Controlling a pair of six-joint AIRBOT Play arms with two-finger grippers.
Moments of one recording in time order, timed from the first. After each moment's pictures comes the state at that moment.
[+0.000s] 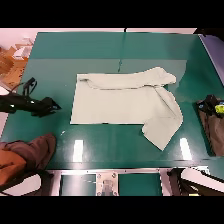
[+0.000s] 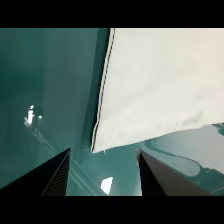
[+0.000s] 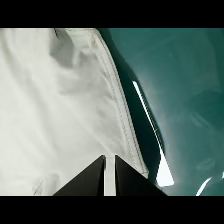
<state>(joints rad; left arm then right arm) 0.28 -1.29 0.86 0.87 -1.18 -1.20 -0.76 -1.24 0.98 -0.96 1.24 1.19</state>
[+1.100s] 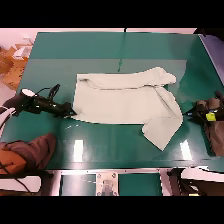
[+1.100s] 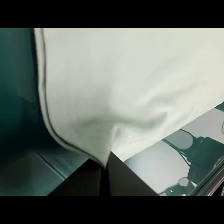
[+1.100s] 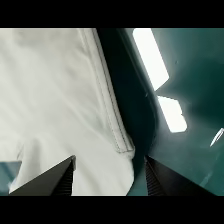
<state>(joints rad) 0.11 -1.52 0.89 0.72 -1.13 -1.02 -0.77 -1.44 0.95 -1.00 1.36 1.12</state>
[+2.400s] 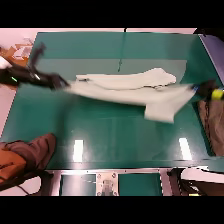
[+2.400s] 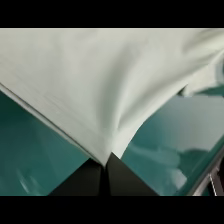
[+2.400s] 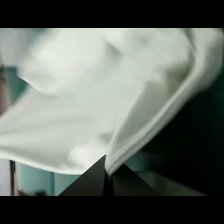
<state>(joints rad) 0.11 -1.30 1.32 0.70 -1.34 -1.05 -0.71 -1.40 1.19 -0.48 1.47 1.02</state>
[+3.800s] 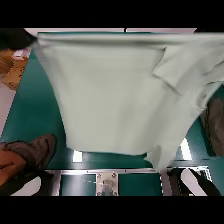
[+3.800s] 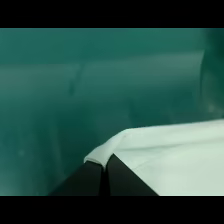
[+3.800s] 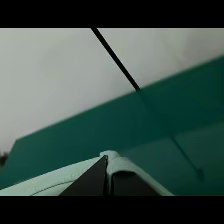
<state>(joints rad) 0.11 -1.18 1.54 1.01 -1.14 -1.30 -0.59 -0.92 1.07 -0.37 0.88 1.02</state>
